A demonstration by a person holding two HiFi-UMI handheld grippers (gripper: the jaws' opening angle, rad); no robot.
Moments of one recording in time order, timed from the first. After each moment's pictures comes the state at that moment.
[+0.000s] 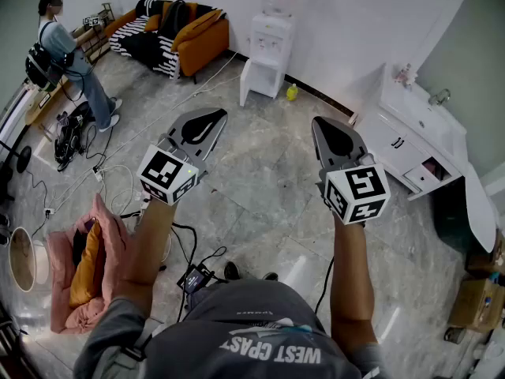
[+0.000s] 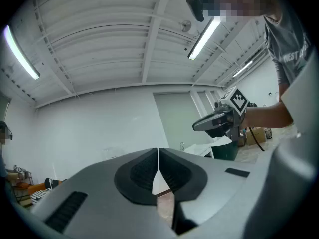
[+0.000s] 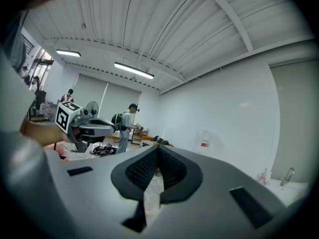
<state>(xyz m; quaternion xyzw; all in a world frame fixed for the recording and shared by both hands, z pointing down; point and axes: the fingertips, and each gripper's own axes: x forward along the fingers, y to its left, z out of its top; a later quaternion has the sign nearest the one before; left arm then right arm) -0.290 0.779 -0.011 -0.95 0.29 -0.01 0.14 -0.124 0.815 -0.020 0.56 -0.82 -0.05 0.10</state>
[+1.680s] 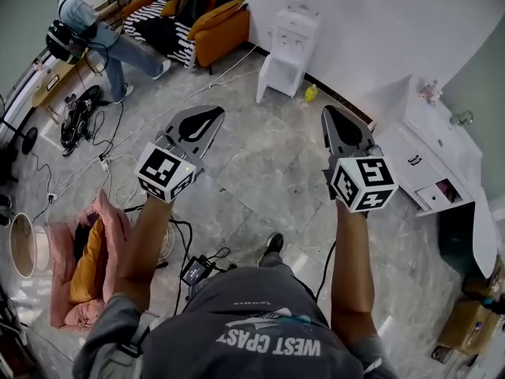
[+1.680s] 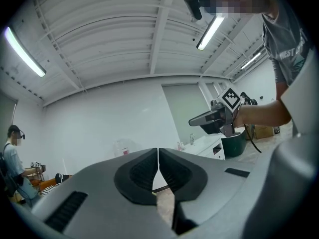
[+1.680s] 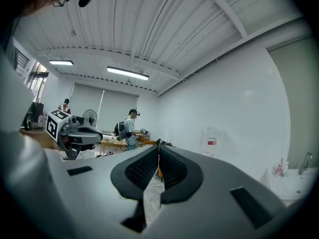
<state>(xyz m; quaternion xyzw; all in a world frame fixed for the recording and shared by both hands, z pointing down) -0.343 0.687 0.022 -0.93 0.34 -0.05 0.13 -0.146 0.690 0.003 0.54 -0.84 -0.01 0.05</state>
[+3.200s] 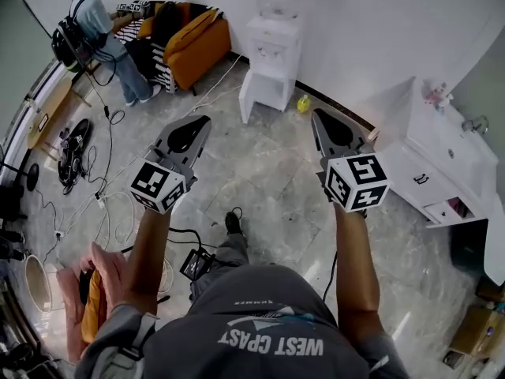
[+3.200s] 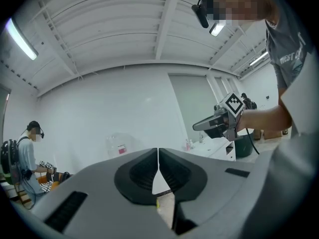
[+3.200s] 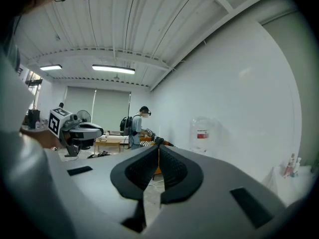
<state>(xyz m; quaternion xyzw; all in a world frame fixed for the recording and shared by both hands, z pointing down) -0.193 0.446 0.048 -0.93 0.34 -0.06 0.10 0.015 0.453 0.051 0.54 -0.84 0.03 0.06</state>
